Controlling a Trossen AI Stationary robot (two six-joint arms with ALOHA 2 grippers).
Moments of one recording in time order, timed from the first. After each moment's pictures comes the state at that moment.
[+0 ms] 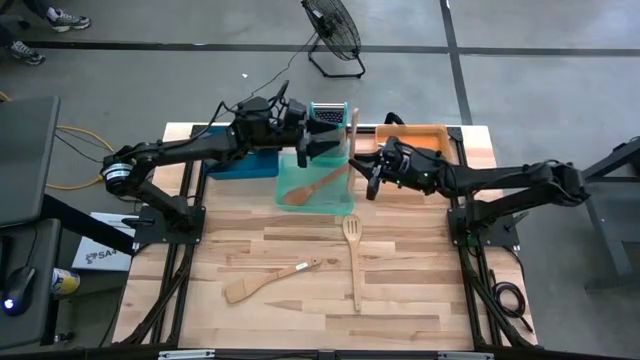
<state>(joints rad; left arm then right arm) 0.37 1.44 1.21 0.33 0.33 -0.37 -0.12 1.16 0.77 0.30 0.27 0.28</state>
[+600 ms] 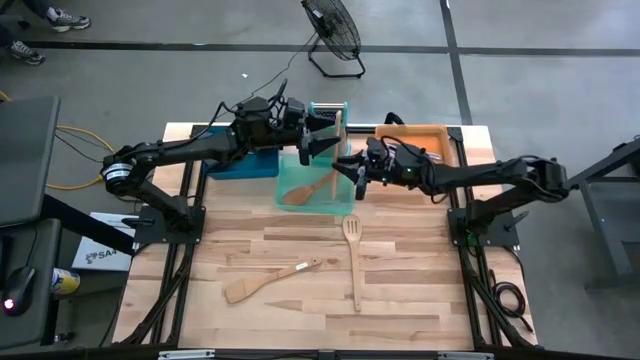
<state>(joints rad) 0.37 1.44 1.21 0.34 0.26 -0.36 -0.20 1.35 0.77 0.57 0.02 0.34</state>
